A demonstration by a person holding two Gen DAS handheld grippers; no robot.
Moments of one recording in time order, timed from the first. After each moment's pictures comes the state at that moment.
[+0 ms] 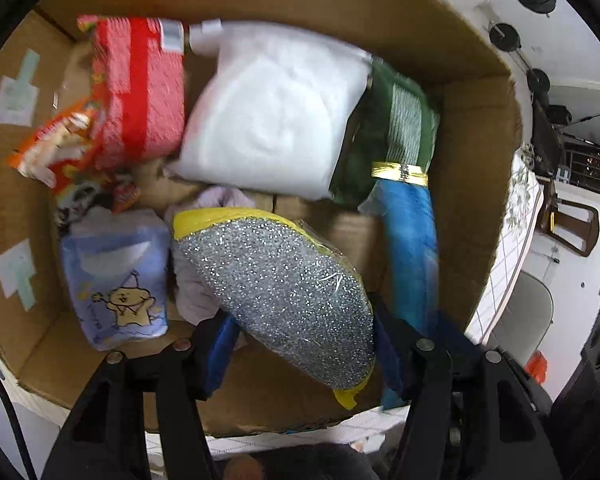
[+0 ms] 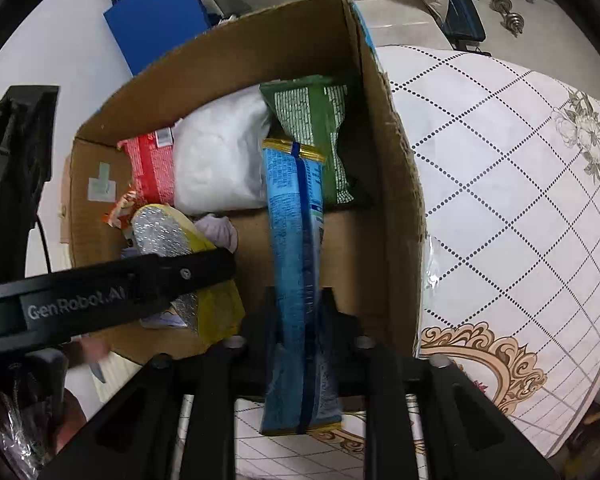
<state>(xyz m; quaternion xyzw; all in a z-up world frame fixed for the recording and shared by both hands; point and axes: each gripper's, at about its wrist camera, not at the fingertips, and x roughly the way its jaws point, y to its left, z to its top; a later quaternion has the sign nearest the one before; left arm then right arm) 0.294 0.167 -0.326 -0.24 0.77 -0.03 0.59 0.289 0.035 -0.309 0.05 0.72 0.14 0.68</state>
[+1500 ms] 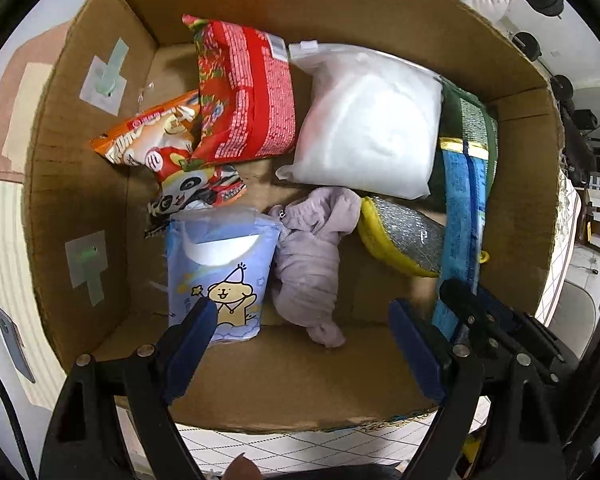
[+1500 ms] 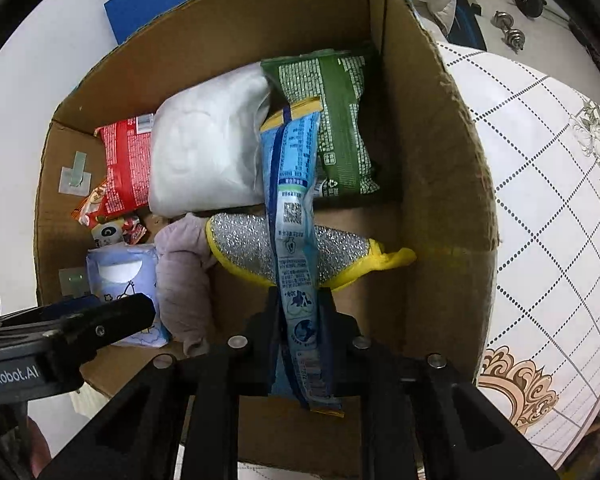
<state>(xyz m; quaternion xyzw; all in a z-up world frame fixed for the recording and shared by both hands) 0.254 0.229 -0.316 -0.17 0.74 0.04 0.65 0.277 0.050 -0.348 0.03 0.70 0.13 0.70</state>
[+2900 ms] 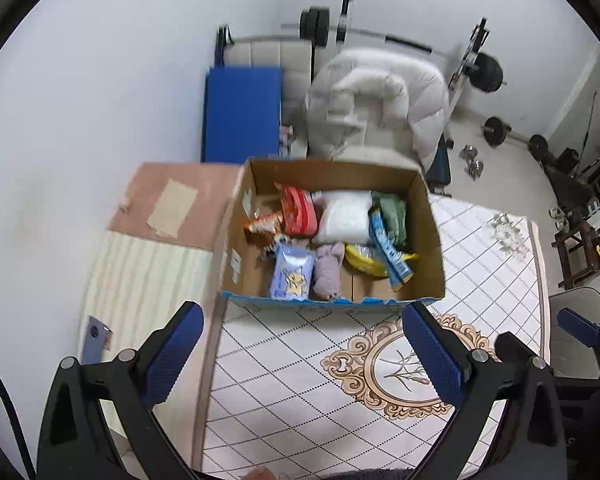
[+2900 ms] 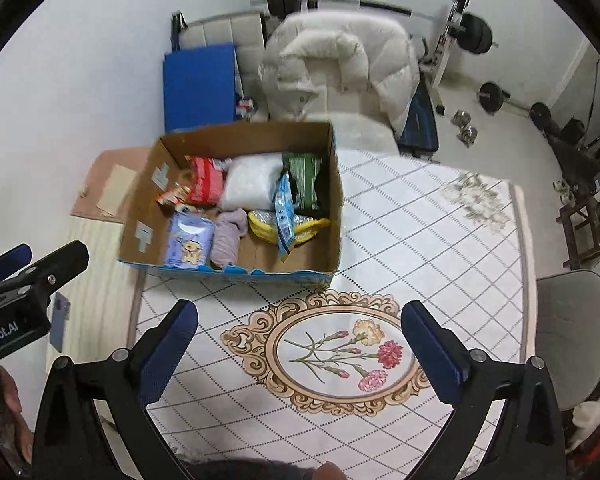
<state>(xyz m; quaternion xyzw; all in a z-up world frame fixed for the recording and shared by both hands) 0.077 0.185 -0.067 -0.07 0.51 0.11 0.85 0.101 -0.006 -0.094 -0.04 0.54 0.12 0.83</state>
